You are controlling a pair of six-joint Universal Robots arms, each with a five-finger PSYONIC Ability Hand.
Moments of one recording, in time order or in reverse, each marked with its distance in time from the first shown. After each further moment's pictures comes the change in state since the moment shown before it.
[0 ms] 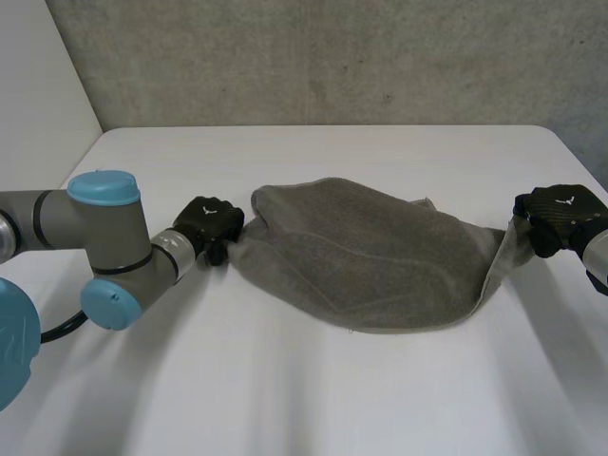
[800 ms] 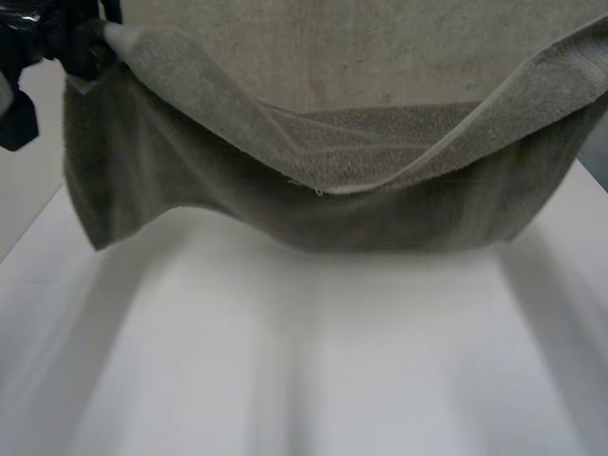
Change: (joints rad) left arm 0.140 0.838 -0.137 -0.140 -0.001 -0.319; right arm 0.004 -0.502 -0.428 0.441 -0.035 0.259; left_hand 0.069 0.091 0.137 0.121 0.115; right_hand 0.000 0.000 0.000 0.000 0.000
